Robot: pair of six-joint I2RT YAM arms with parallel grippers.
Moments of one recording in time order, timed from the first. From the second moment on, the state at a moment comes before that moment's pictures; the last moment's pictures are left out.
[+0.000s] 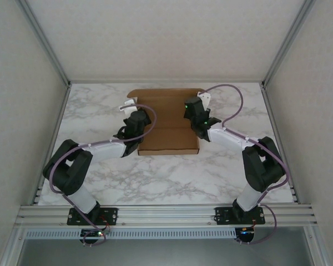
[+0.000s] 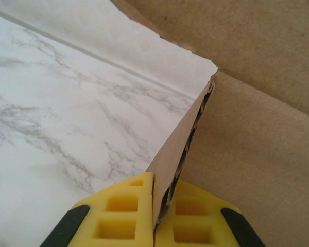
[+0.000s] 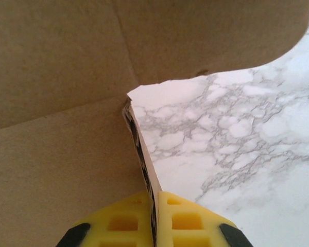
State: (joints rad) left arm -0.56 1.64 0.83 0.49 -0.61 -0.60; right arm 0.59 1.67 1.10 -0.01 0.52 0.55
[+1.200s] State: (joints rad) left arm -0.68 1.42 0.35 0.96 -0.69 -0.58; right arm 0.68 1.51 0.66 0.56 0.42 0.46
